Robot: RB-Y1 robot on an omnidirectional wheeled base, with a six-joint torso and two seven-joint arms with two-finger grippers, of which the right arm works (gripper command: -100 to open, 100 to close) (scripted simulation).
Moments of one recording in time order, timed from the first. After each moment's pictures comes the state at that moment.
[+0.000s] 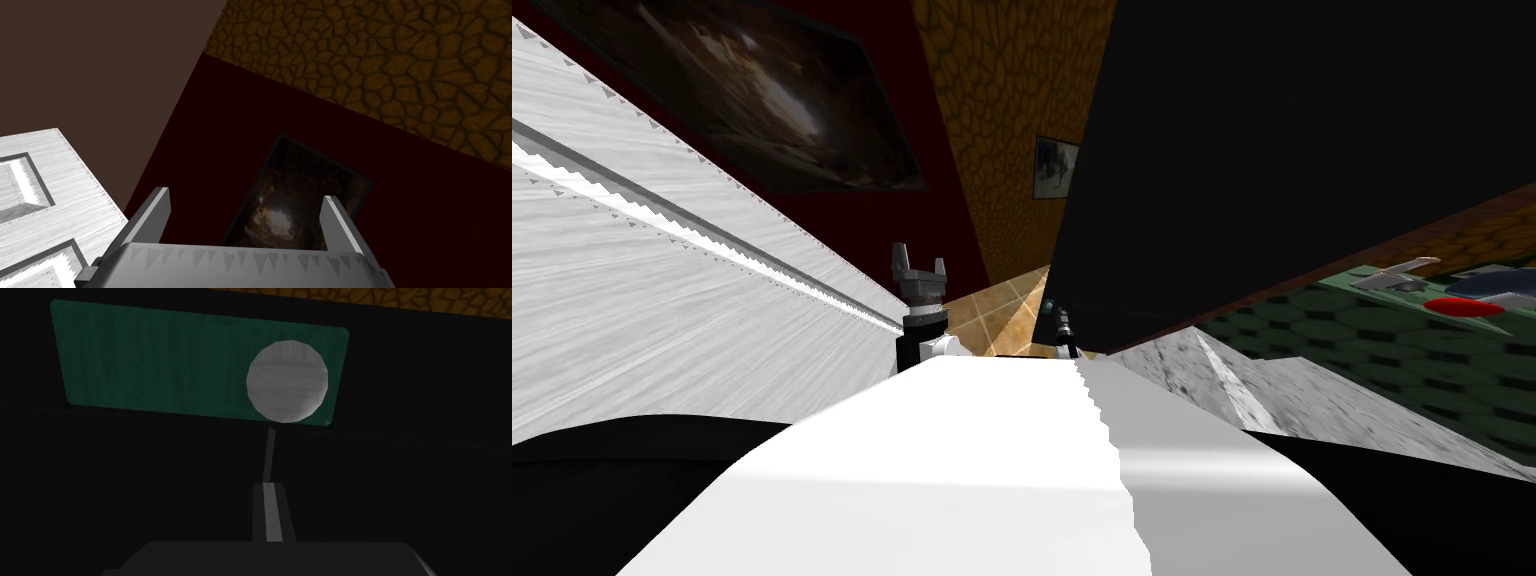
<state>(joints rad) -0.12 -0.02 -0.05 -0.66 -0.05 -0.80 0.09</state>
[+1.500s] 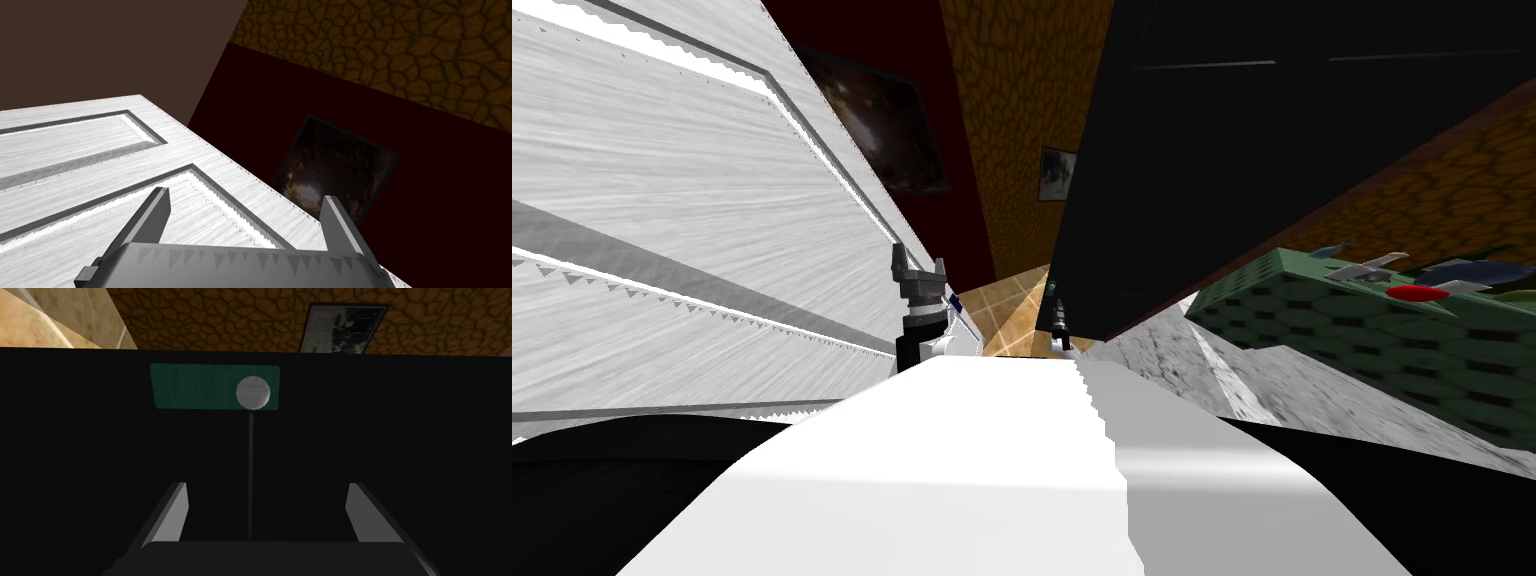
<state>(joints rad) -0.28 0.04 -0.14 -0.46 -0.10 -0.87 0.14</state>
